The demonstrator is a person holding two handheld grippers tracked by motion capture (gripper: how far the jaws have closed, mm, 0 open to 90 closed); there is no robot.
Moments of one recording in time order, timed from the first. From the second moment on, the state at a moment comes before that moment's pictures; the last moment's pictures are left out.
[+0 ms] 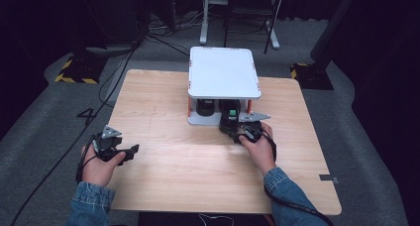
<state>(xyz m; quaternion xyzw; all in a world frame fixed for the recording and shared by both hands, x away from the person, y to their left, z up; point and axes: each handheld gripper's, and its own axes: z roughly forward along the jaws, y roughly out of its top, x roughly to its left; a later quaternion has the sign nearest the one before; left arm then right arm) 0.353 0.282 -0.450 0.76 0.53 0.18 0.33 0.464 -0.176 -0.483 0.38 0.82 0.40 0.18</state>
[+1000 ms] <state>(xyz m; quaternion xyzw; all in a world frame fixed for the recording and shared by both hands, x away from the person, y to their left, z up) 0.342 0.293 -0.452 0.75 0.54 0.18 0.34 0.486 -0.151 -0.488 0.40 0.78 0.41 0.25</state>
